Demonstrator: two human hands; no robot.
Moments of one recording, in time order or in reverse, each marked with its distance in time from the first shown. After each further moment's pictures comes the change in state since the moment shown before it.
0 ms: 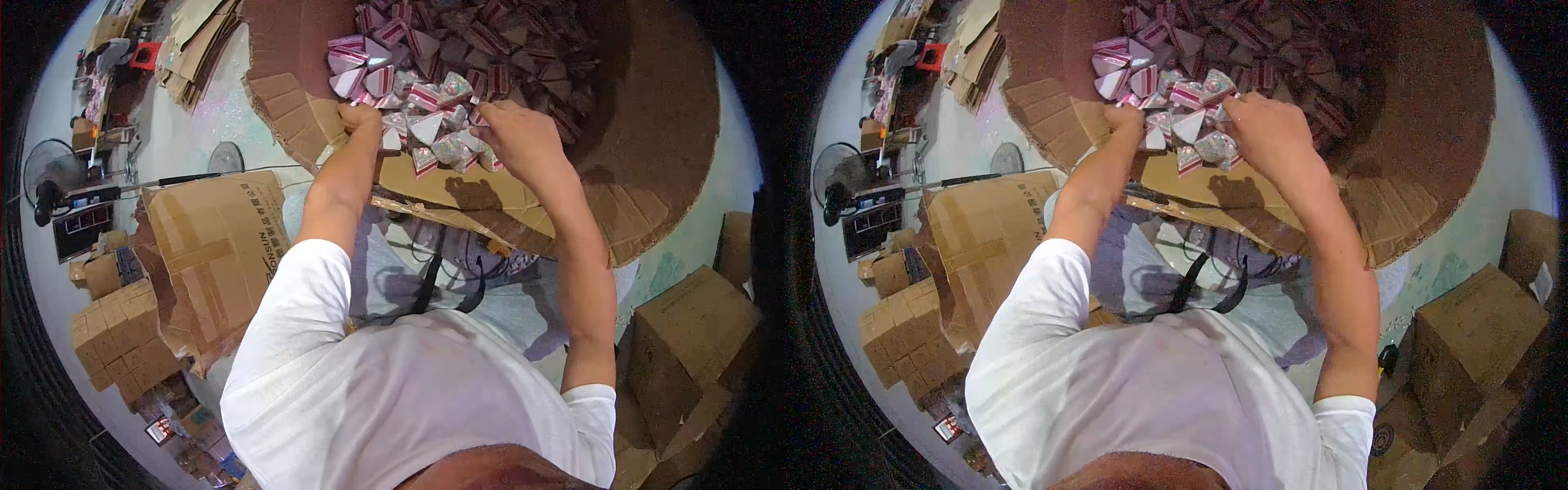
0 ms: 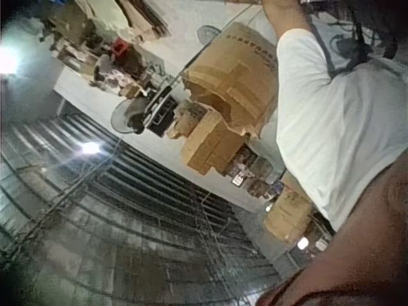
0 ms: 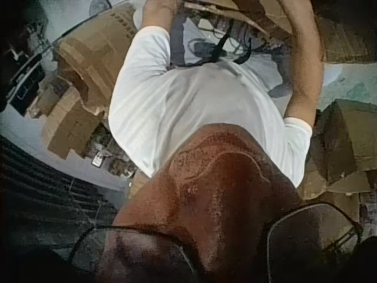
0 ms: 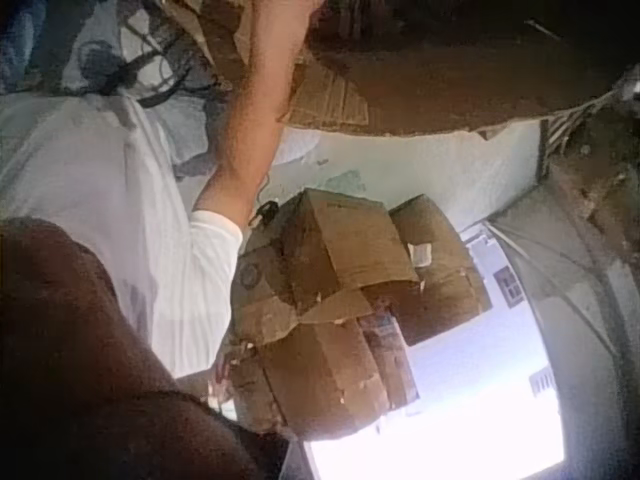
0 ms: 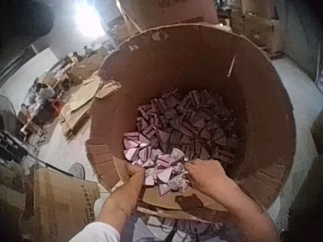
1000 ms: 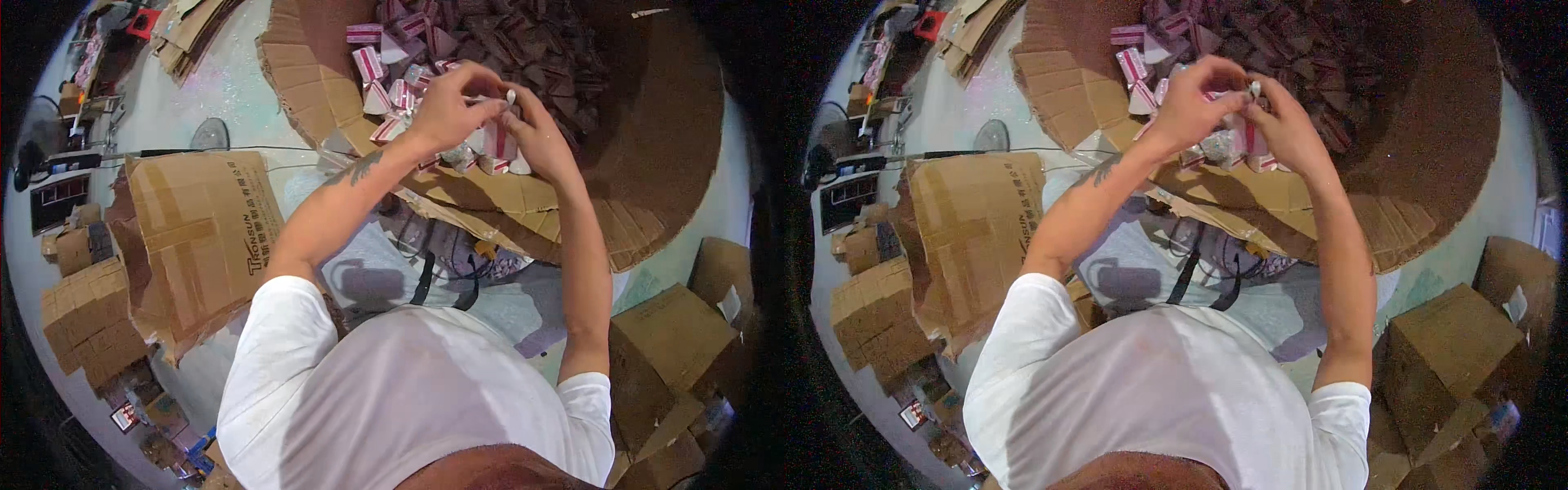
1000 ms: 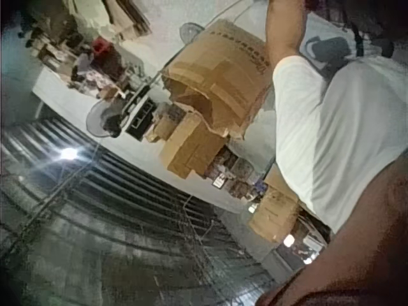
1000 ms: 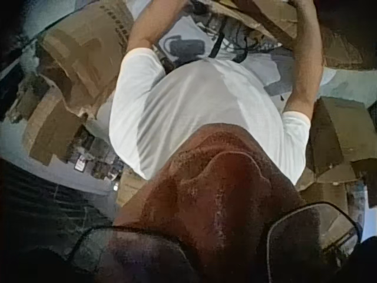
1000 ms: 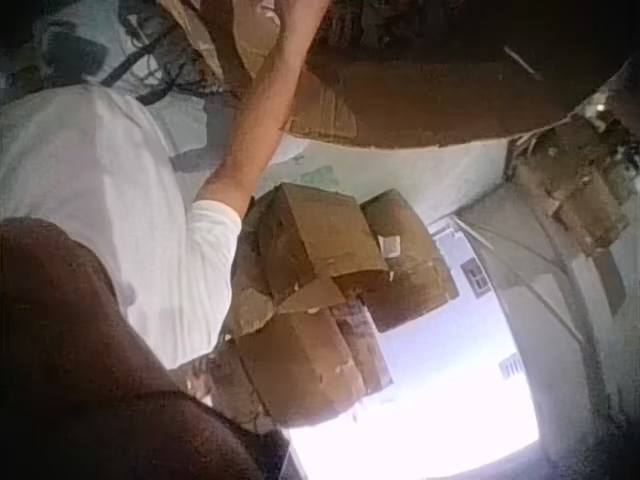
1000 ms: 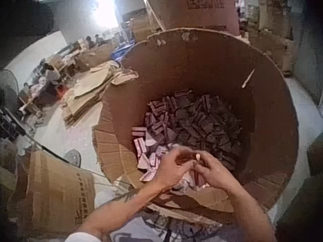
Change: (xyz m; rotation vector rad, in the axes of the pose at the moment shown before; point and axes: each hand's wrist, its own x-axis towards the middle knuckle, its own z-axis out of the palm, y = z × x) left_hand -0.135 0.100 -0.200 -0.782 -1.187 0.978; right_hand 0.016 -0.002 0.011 0.639 0.117 0.099
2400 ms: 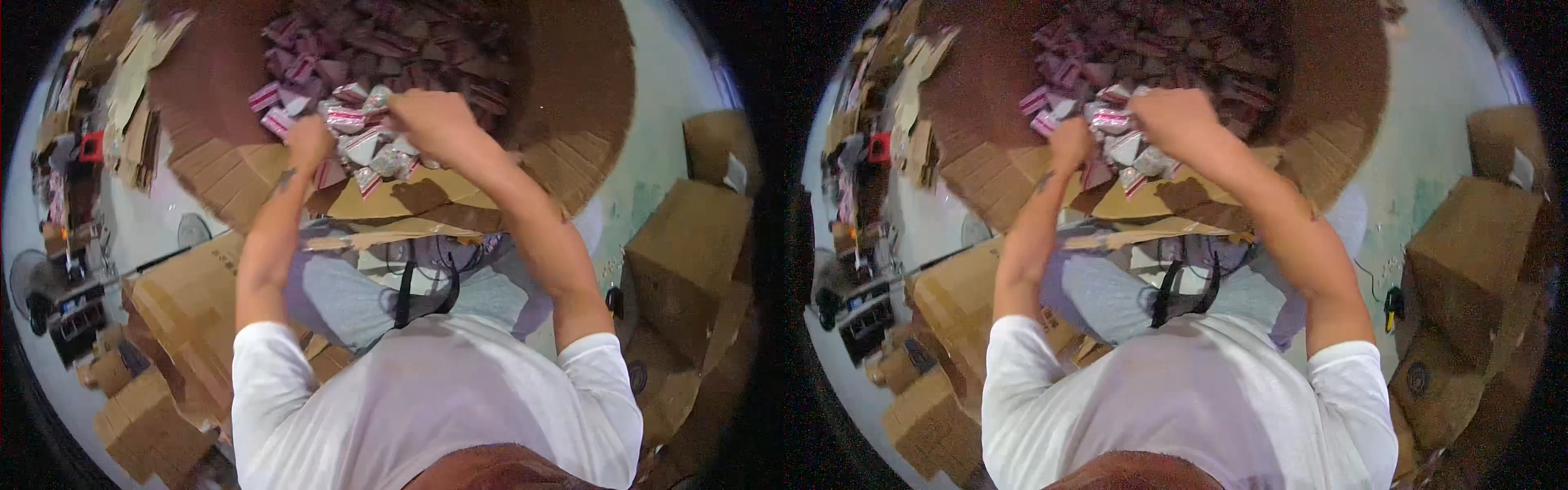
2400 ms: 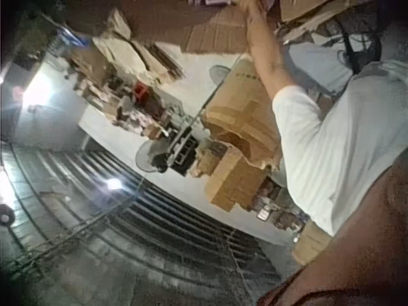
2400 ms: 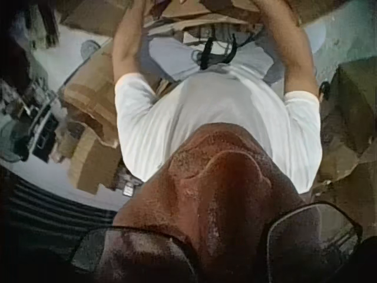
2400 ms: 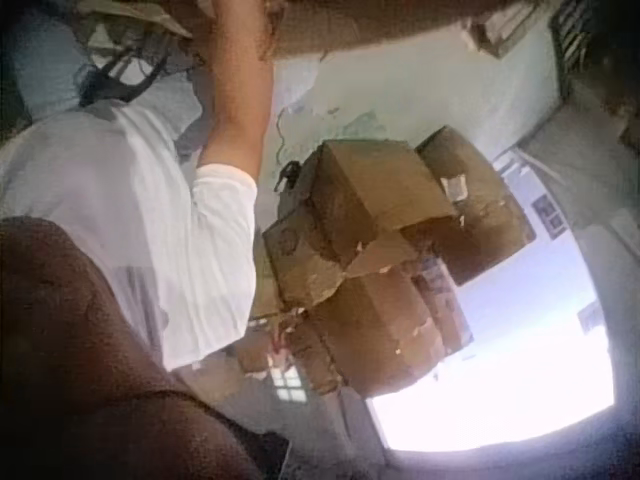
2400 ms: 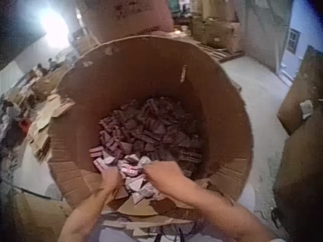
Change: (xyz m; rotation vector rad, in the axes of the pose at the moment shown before) left_hand 0.036 -0.120 -0.074 1.426 -0.331 -0.307; right_hand 0.007 -0.023 -0.021 -0.565 -0.101 0.049
